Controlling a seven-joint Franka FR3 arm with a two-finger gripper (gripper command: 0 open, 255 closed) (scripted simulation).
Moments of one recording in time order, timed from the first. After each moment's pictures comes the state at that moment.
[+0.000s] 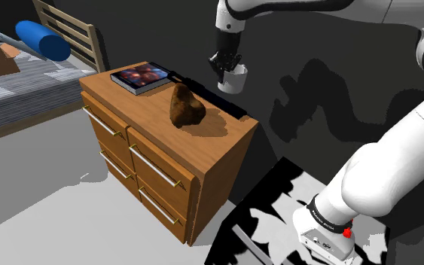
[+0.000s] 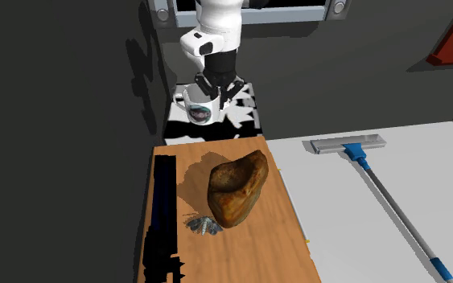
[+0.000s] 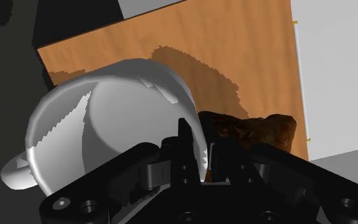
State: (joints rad) arm 0.01 -0.06 0.07 -1.83 -0.04 1.73 0.28
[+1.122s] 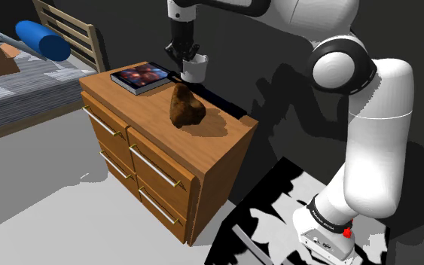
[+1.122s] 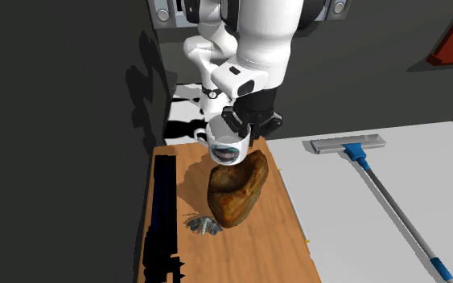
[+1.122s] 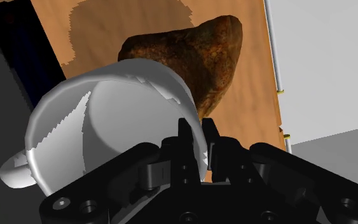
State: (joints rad) arm 0.09 0.51 0.11 -1.04 -0.09 1.51 0.38
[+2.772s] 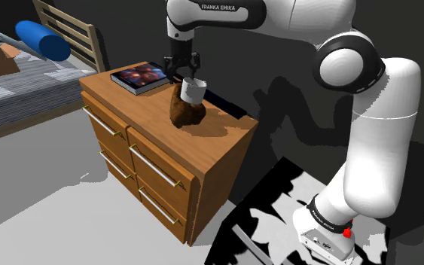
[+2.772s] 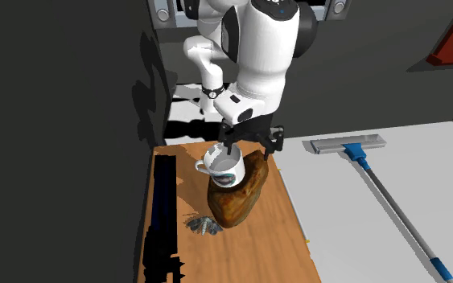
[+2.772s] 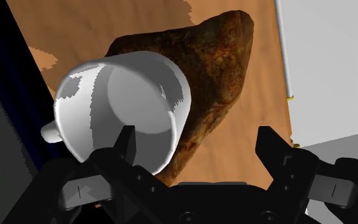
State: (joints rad) arm 0.09 0.47 0.11 -1.25 -0.09 1.68 0.39
